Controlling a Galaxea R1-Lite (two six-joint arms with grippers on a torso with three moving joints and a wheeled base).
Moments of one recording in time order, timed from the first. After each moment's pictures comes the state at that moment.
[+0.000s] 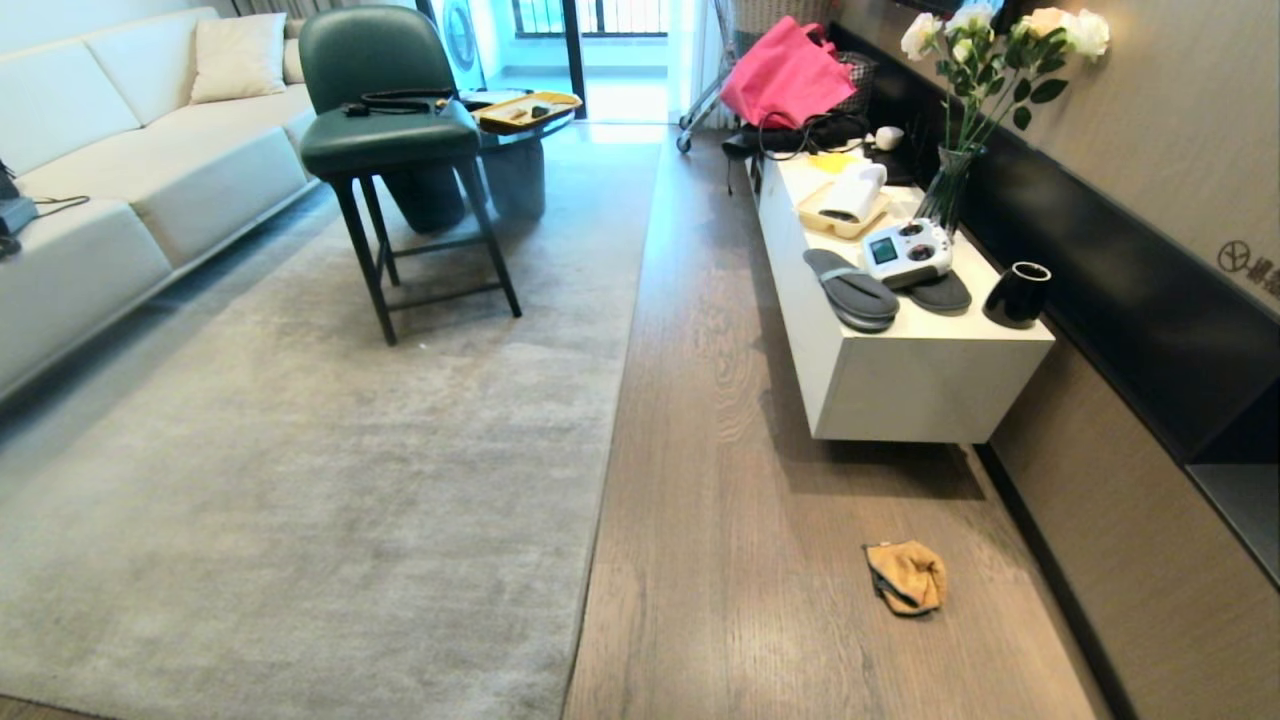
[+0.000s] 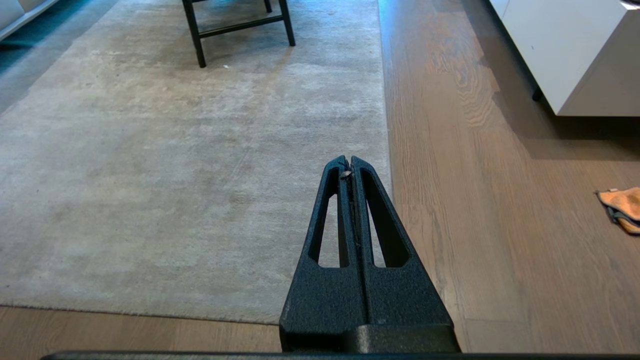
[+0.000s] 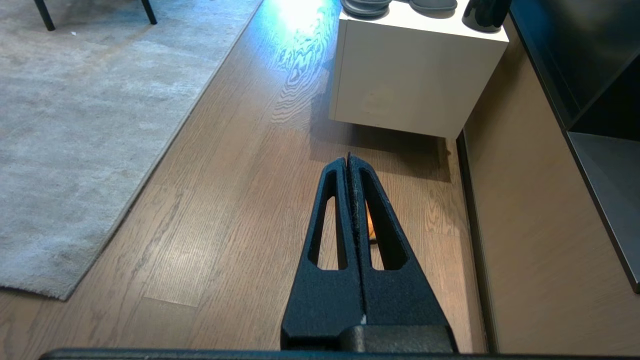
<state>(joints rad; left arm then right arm) 0.00 0.00 0.00 0.00 -0.01 0.02 0.01 0.00 0.00 0.00 0.06 -0.10</state>
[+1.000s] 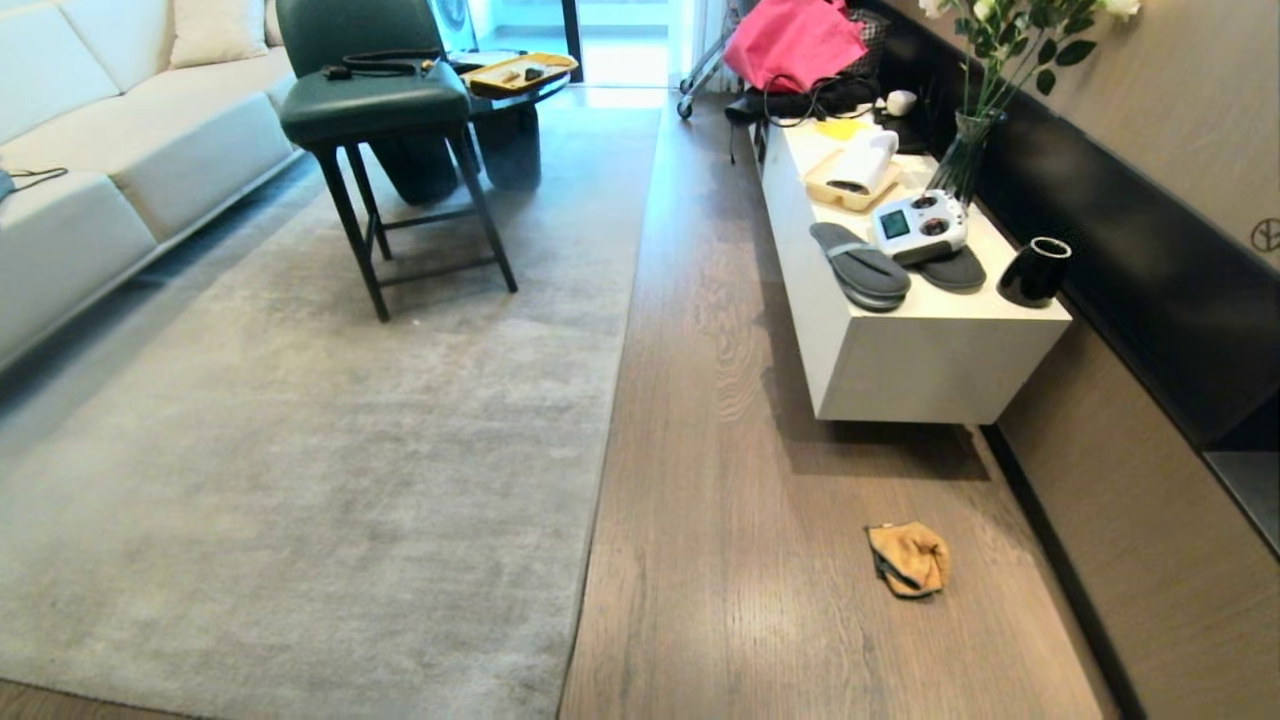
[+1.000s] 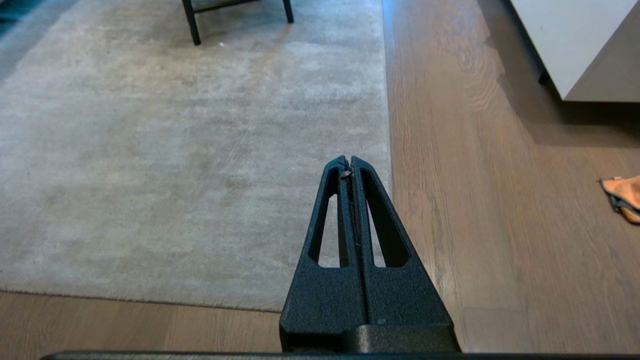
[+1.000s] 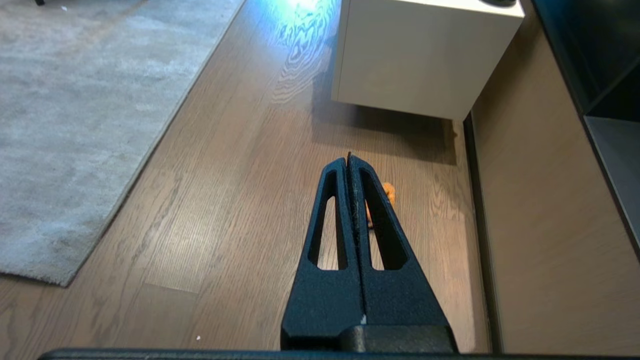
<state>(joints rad) 0.00 0.00 0.00 0.00 0.00 0.00 0.01 0.00 0.00 0.00 0.06 -0.10</state>
